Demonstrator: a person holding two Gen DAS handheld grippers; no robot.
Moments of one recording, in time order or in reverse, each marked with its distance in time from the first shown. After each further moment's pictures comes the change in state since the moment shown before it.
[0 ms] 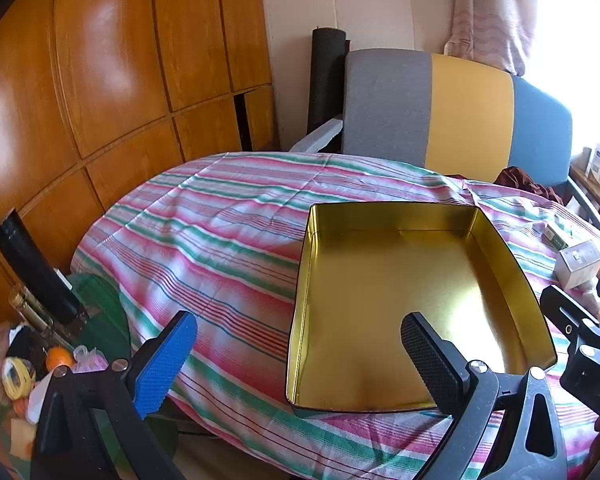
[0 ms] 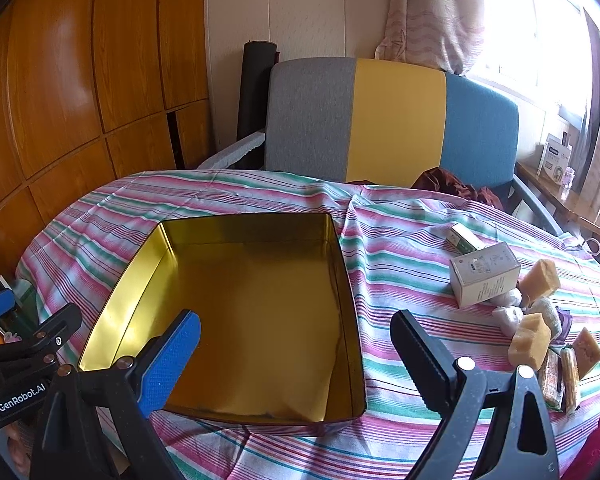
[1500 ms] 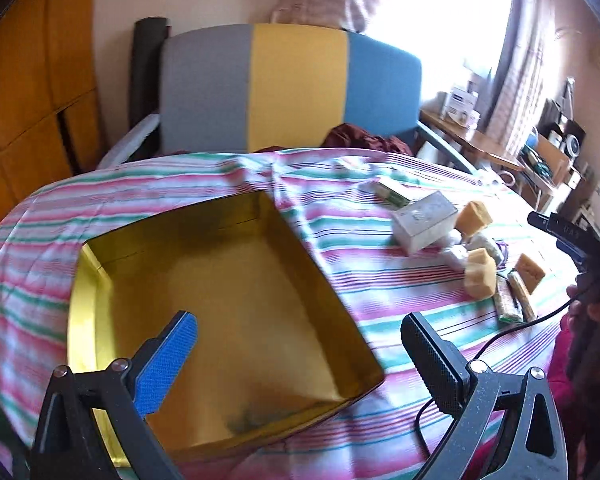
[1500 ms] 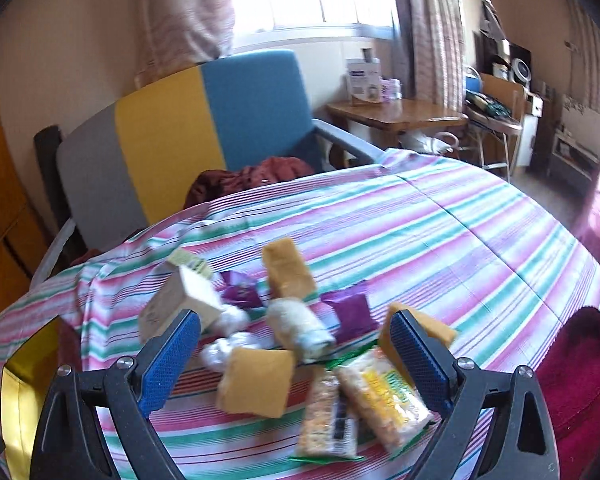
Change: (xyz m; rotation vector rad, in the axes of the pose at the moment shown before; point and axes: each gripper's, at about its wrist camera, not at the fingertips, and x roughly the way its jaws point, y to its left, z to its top) left arm 0.007 -0.156 0.036 0.267 0.107 -0.539; right arm -0.037 -0.322 -0.024 0.556 -0.024 -0.405
